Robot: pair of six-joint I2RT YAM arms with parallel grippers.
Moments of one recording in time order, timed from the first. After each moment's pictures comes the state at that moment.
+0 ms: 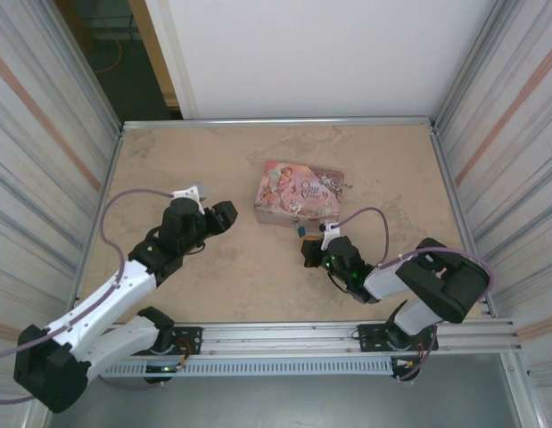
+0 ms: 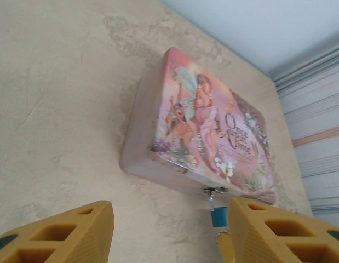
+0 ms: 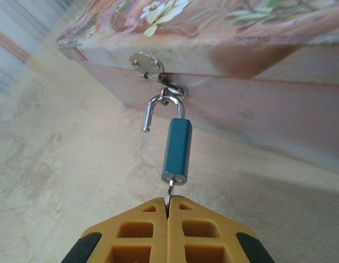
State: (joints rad) left arm -0.53 0.95 0.65 -0.19 0.00 -0.79; right arm 0.79 1.52 0.22 0.89 0.11 0.64
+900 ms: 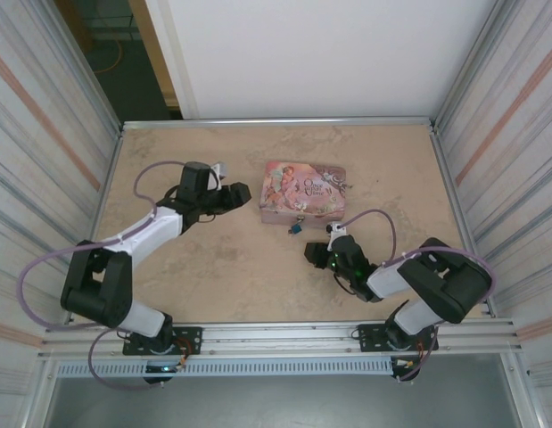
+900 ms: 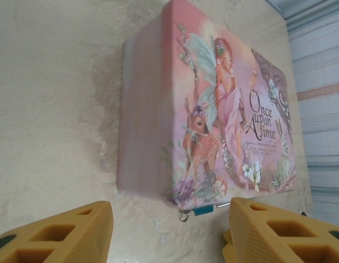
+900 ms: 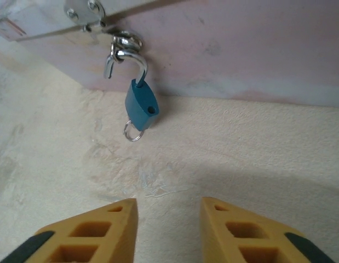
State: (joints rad) left arm -0.36 1.50 0.91 -0.10 0.41 -0.65; right arm 0.73 1.48 0.20 0.77 0.08 0.68
